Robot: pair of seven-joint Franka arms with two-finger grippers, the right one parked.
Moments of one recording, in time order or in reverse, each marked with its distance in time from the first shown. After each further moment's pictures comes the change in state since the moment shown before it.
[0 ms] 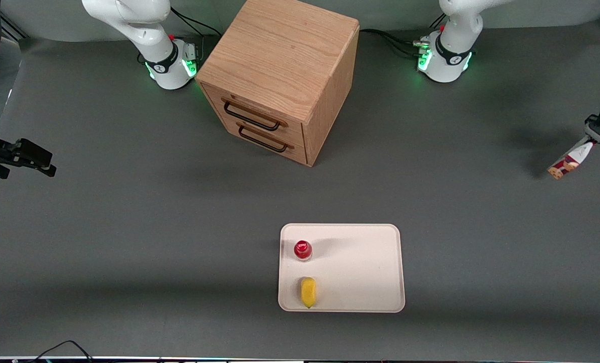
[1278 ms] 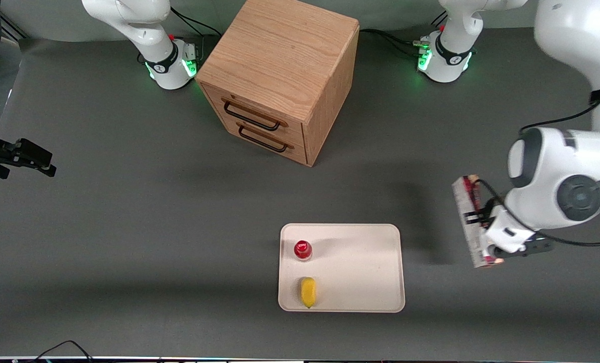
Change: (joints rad) arm -0.321 0.392 -0.460 0.764 -0.120 -0.498 -1.660
